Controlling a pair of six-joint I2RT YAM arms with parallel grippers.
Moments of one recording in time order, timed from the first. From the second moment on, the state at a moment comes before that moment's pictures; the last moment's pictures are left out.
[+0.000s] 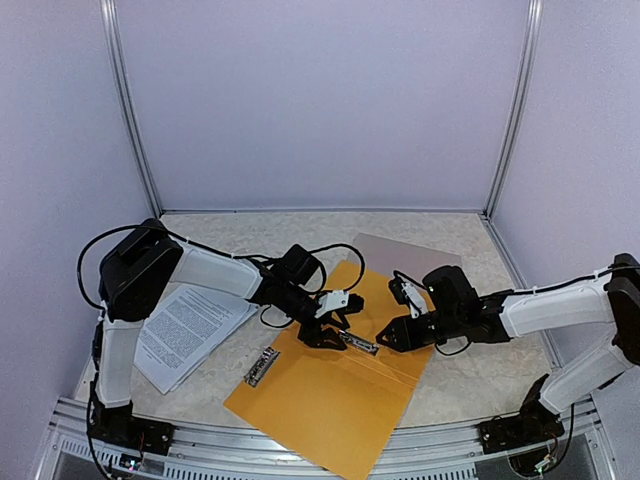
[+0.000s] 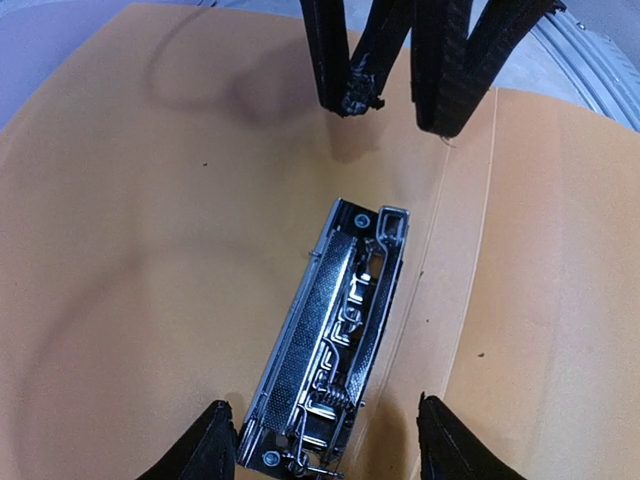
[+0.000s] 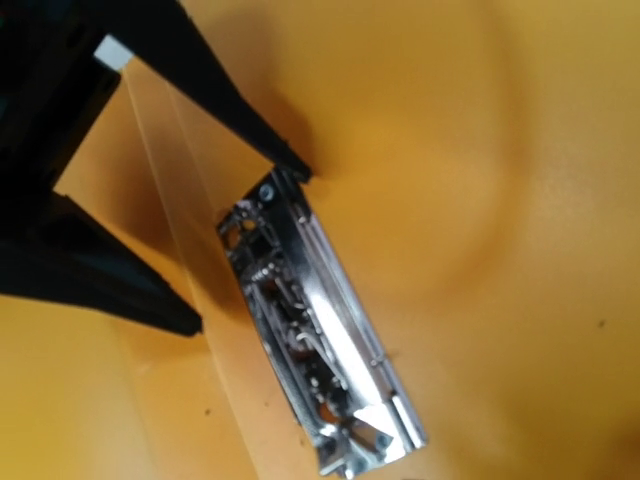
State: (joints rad) left arm -0.83 2.16 1.34 -0.13 0.67 0.69; right arm 0.77 1.40 0.57 0.07 -0.26 0.48
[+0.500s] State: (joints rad) left arm -0.85 2.16 1.30 -0.03 0.60 0.69; right arm 0.78 1.50 0.56 0.15 -0.27 0.53
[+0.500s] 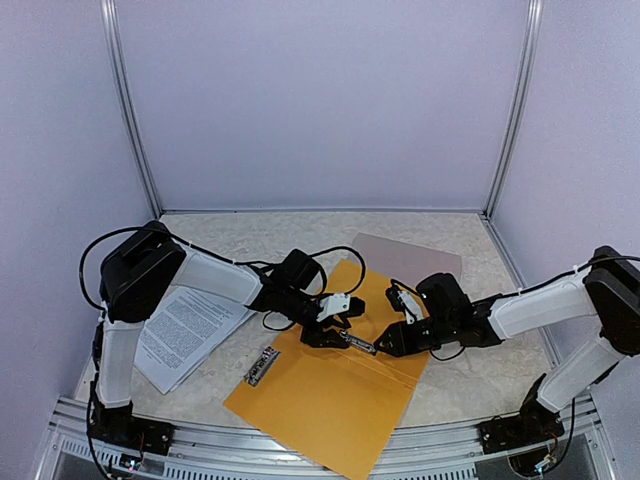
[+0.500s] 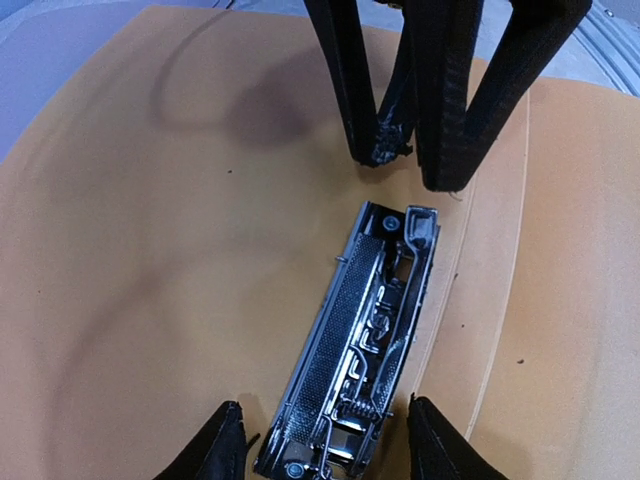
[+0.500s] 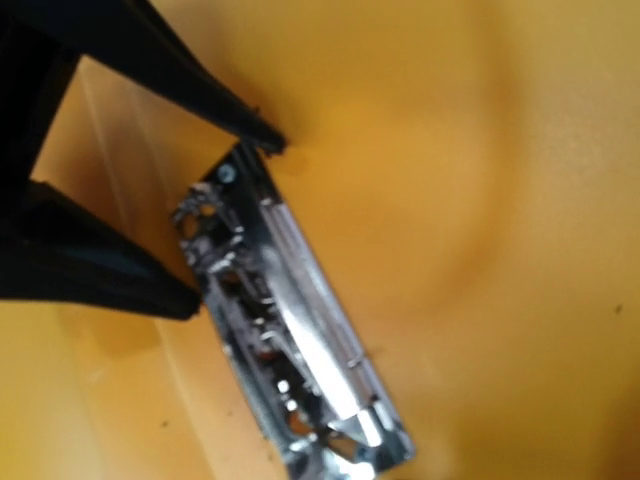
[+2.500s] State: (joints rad) left arm -0.88 2.15 1.25 0.08 0.56 0.70; right arm 0.80 1.57 0.58 0.20 -0.24 0.57
